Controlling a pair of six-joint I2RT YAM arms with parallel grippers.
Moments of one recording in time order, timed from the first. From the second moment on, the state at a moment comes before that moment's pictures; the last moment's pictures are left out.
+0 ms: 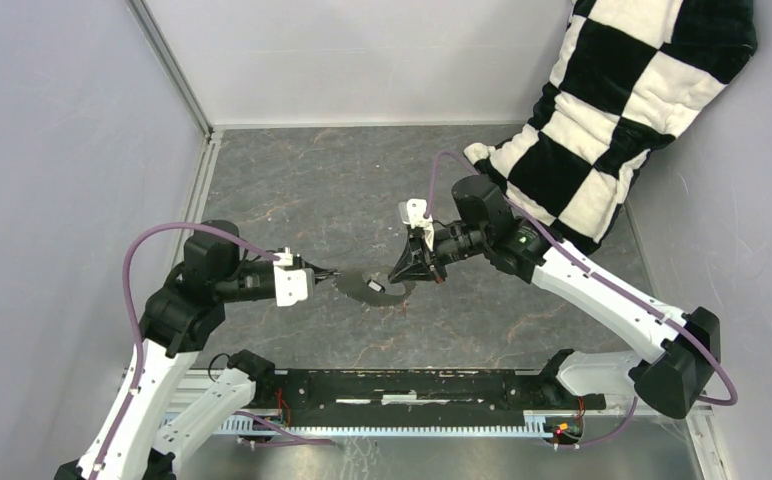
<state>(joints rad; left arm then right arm) -0.43 0.68 1.04 -0.83 0.83 0.86 0.78 1.27 1.14 -0.40 -0.92 -0.36</state>
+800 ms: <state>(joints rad) -0.43 0.70 0.97 -0.55 0.75 0.50 0.83 1.04 0.87 -0.04 -0.82 -0.15</state>
